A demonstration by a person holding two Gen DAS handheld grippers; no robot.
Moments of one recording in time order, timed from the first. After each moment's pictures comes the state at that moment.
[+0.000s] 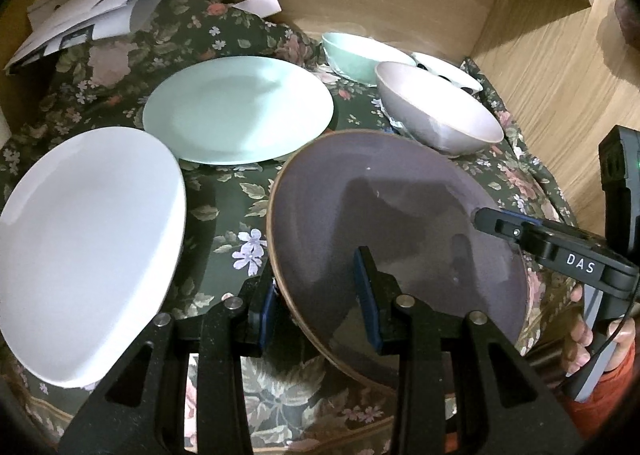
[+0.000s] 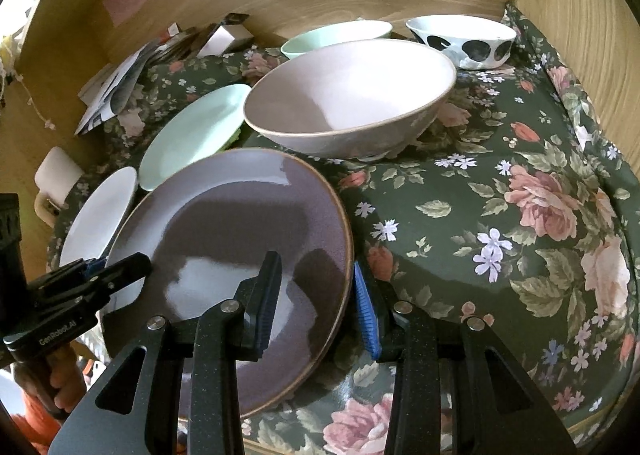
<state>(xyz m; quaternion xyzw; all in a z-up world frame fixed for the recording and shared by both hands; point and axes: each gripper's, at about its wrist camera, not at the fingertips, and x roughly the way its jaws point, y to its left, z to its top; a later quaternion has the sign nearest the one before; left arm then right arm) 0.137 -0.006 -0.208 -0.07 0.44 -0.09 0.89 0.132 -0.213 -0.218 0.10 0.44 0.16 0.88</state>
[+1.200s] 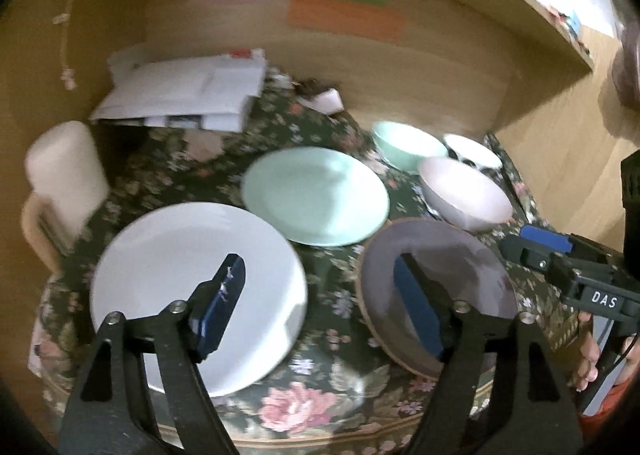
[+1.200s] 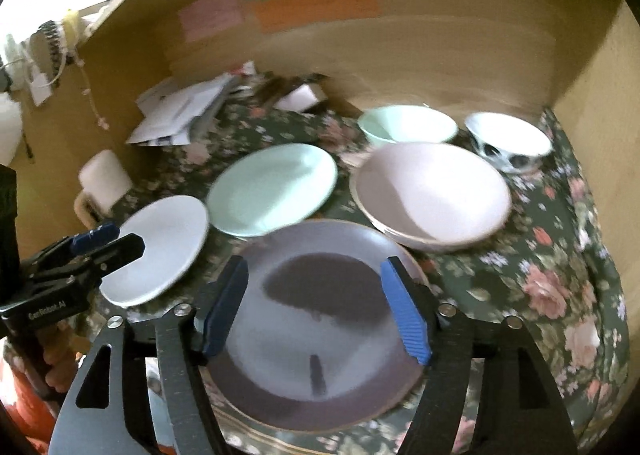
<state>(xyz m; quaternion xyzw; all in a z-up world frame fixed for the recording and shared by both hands) 0.096 0.054 -0.135 -0.07 0.34 -0.01 0.94 0.111 -0.153 -0.144 0.04 0.35 0.21 0.91</state>
